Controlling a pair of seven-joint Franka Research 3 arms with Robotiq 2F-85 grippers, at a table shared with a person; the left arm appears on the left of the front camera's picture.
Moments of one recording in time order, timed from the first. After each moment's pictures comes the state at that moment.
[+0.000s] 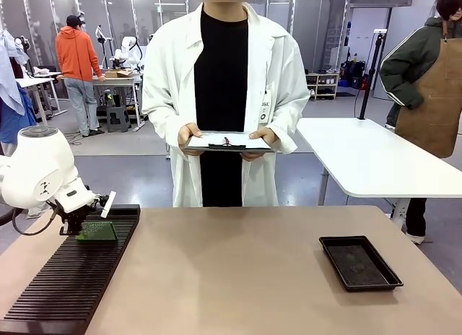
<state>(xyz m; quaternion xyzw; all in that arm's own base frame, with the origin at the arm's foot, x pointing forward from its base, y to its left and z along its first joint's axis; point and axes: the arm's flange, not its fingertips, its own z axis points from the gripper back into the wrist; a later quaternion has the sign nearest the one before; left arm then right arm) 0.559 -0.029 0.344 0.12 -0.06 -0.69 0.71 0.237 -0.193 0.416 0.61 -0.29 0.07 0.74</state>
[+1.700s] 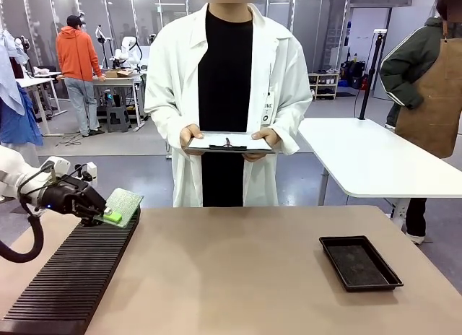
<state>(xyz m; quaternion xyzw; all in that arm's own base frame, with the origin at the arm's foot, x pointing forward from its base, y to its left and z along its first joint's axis) 0.543 -0.015 0.350 -0.58 -0.01 -0.15 0.80 0.237 -0.193 0.416 0.61 -0.29 0.07 0.74</state>
